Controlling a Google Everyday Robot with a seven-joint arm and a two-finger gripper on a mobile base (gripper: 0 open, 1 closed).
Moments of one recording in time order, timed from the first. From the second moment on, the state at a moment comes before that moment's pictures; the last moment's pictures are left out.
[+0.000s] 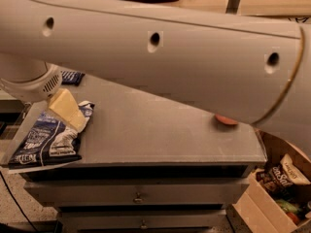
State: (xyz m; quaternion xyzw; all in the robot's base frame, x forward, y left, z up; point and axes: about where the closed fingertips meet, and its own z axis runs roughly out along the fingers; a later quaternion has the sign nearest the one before) arm 0.454 0.227 0.914 -0.96 0.20 -0.12 0.17
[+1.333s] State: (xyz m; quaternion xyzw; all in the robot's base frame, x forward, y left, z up) arm 0.489 0.253 0.799 -1.00 0.00 -0.03 0.06
